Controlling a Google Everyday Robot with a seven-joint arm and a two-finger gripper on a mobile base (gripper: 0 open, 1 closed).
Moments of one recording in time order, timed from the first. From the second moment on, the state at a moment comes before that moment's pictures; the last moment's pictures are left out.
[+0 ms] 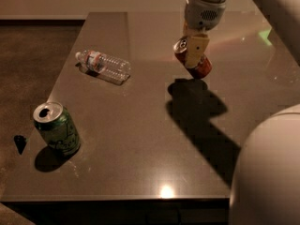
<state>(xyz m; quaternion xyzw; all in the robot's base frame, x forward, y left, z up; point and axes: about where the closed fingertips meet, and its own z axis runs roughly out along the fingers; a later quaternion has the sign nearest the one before) 0.620 -0.132 0.939 -0.70 0.70 0.00 0.10</state>
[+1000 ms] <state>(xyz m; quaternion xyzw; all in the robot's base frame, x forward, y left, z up) 0.589 -0.122 0.915 -0.77 0.63 0.02 0.07</state>
